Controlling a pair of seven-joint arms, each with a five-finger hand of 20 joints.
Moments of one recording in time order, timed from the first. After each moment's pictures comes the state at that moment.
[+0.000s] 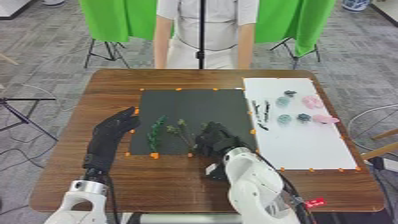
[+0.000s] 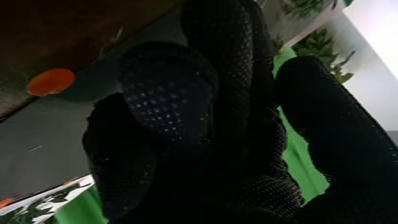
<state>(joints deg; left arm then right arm) 120.9 -75.0 -93.8 -117.2 67.3 -1.7 11.3 -101.4 -90.6 70.3 -110.5 -144.0 -21.1 19.4</state>
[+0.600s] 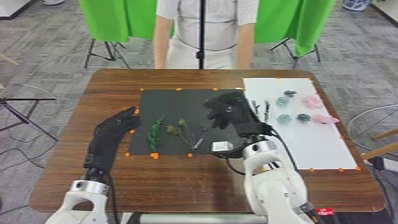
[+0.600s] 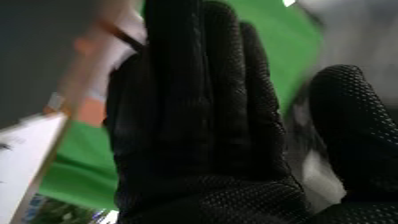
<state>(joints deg) 120.7 -75.1 -93.4 -117.1 67.3 -1.8 11.6 -104.4 -87.7 75.2 -117.7 -120.2 1.4 5.0</state>
